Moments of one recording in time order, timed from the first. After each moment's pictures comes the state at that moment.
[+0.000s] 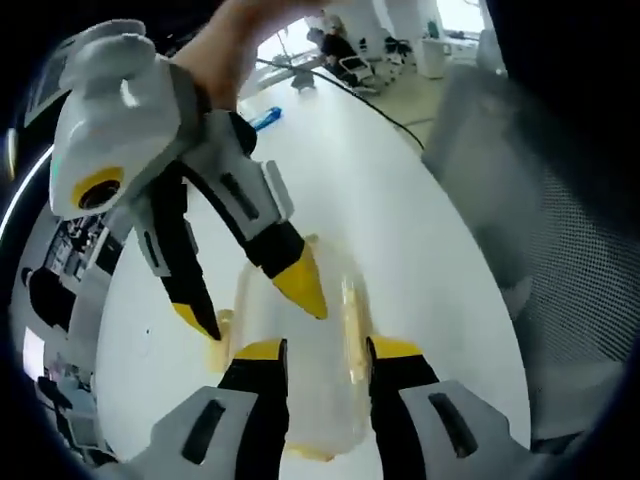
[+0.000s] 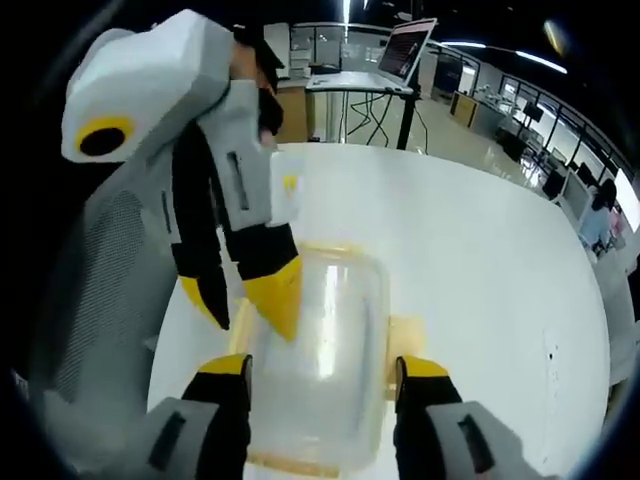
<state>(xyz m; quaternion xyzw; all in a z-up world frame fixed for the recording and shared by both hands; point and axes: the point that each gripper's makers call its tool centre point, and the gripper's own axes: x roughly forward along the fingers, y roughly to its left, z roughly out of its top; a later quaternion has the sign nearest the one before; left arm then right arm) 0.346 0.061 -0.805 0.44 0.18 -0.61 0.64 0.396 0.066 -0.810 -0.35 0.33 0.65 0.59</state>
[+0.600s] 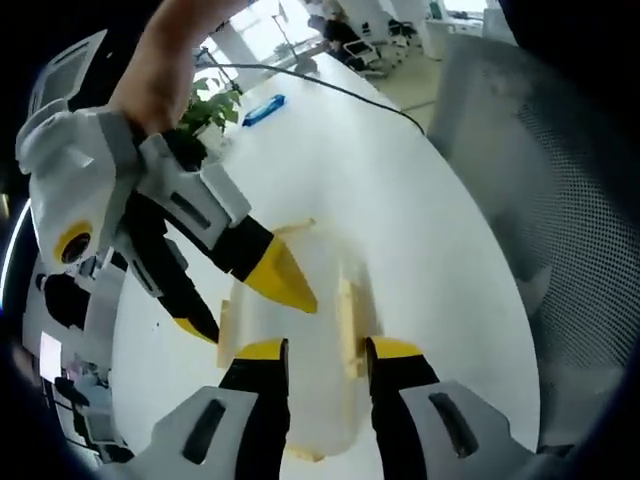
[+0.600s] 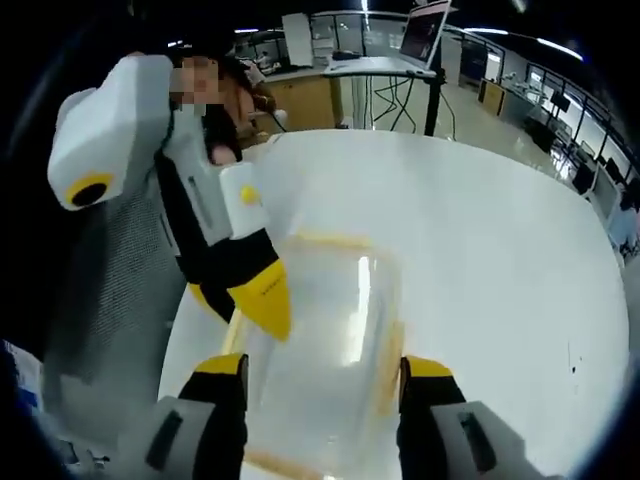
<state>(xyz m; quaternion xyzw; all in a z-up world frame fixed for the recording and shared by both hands) 0.350 0.063 -0.816 0.46 0.17 -0.58 0.65 0.399 0.069 -0.822 -0.34 0.38 0.68 0.53</state>
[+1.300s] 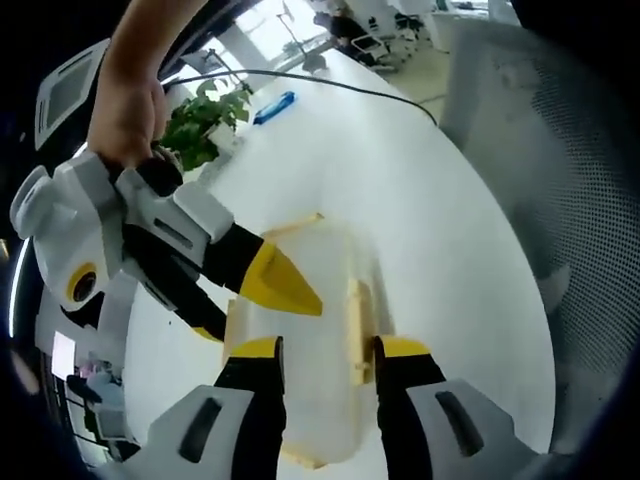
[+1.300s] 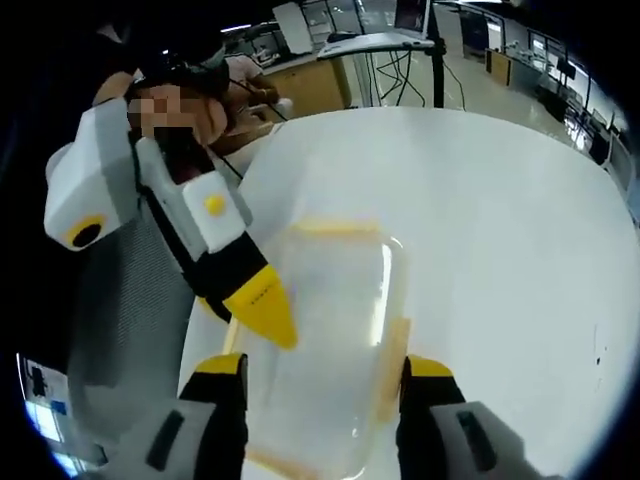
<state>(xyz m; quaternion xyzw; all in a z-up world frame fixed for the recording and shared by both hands) 0.357 0.061 -0.823 0.47 0.15 -0.55 0.67 0.397 0.070 -0.829 -0.32 0.43 0.69 0.48</state>
